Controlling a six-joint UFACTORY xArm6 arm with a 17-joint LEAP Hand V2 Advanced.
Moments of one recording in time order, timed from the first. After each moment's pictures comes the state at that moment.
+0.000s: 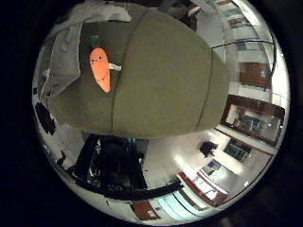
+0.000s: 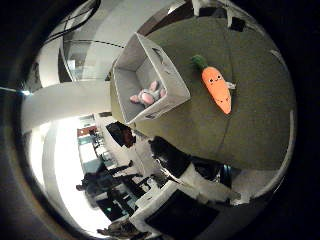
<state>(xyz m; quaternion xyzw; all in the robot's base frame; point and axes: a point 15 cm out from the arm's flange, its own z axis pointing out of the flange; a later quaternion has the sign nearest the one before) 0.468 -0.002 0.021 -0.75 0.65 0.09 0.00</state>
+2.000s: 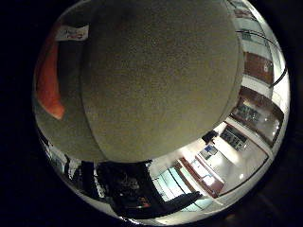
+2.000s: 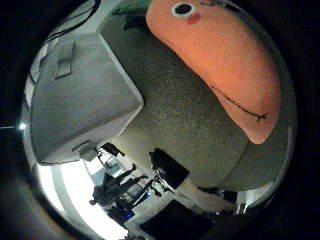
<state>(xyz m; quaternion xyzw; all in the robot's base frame) 0.501 0.005 -0.169 -0.72 0.68 0.12 -0.07</state>
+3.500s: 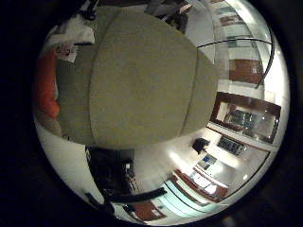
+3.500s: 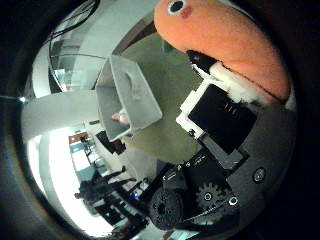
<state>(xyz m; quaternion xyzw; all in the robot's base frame) 0.534 -0.037 0.107 -0.77 0.63 0.04 -0.04</state>
